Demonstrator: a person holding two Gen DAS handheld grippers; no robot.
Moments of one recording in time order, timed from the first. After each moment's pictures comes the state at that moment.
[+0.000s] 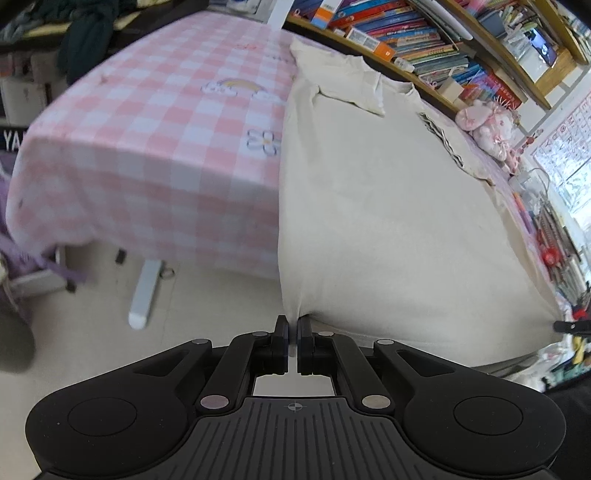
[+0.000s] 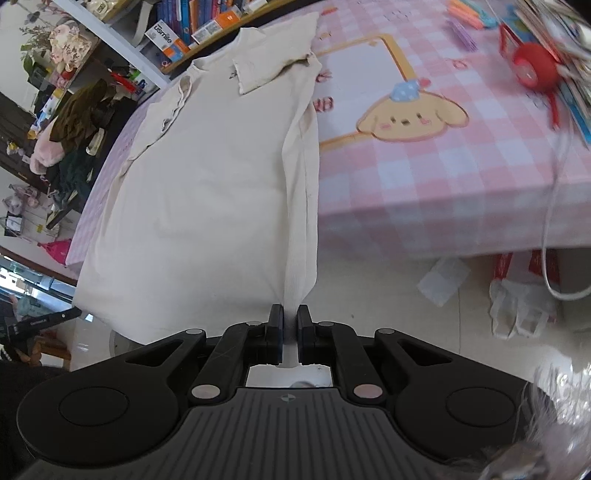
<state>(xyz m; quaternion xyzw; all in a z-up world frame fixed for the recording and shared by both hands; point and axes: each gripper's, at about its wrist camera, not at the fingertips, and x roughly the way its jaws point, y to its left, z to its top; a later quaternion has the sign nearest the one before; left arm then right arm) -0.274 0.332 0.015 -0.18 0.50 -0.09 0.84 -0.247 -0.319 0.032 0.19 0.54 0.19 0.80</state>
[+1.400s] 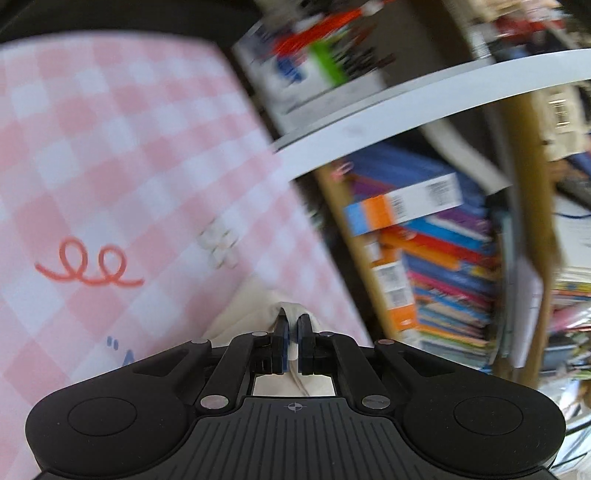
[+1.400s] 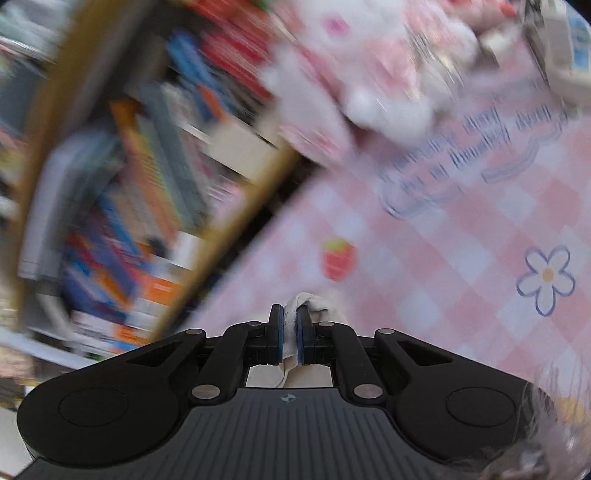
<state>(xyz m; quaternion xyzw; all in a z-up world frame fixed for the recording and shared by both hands) 0.143 0.333 -0.027 -0.52 0.34 -0.01 0.78 0.197 -0.303 0.018 0.42 0.42 0.02 0.80</state>
